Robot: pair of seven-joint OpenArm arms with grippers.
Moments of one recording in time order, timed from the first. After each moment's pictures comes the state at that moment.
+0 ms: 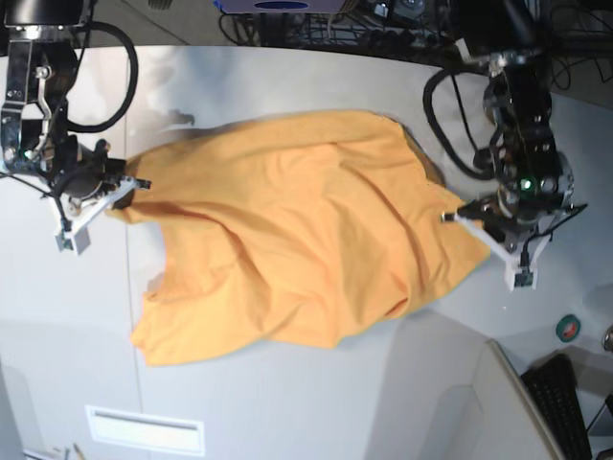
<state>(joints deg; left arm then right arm) 6.1 -6.2 -18.9 105.3 3.0 -8.1 63.1 -10.3 10.3 10.7 95.3 26.8 5.7 -59.3</state>
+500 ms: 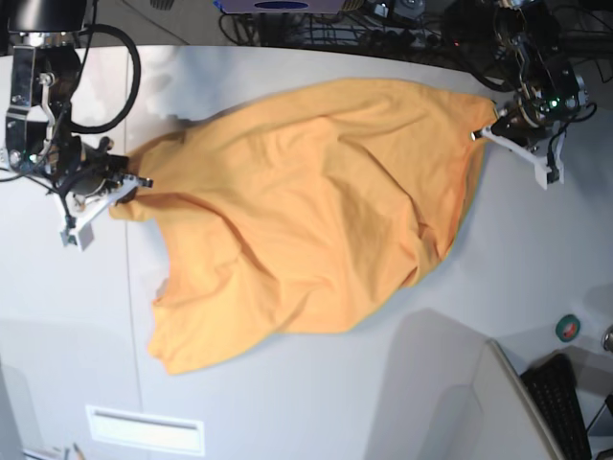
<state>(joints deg) 14.0 -4.8 -33.3 92.0 -6.7 -12.0 53.9 -8.6 10.2 10.6 90.4 26.9 5.5 -59.1</state>
